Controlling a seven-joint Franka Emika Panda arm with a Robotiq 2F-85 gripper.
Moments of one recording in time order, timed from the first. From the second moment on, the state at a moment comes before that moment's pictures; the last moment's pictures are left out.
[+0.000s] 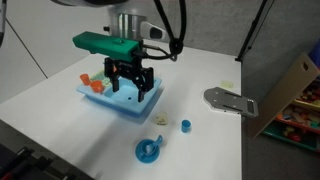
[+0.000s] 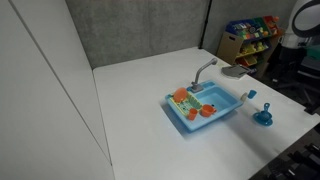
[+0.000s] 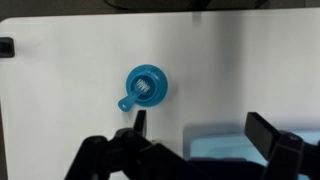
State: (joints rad) arm -0.18 0.13 -0.16 -2.25 -0.08 2.12 -0.21
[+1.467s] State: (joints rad) arm -0.14 -0.28 -0.11 -2.24 -0.08 1.81 -0.07
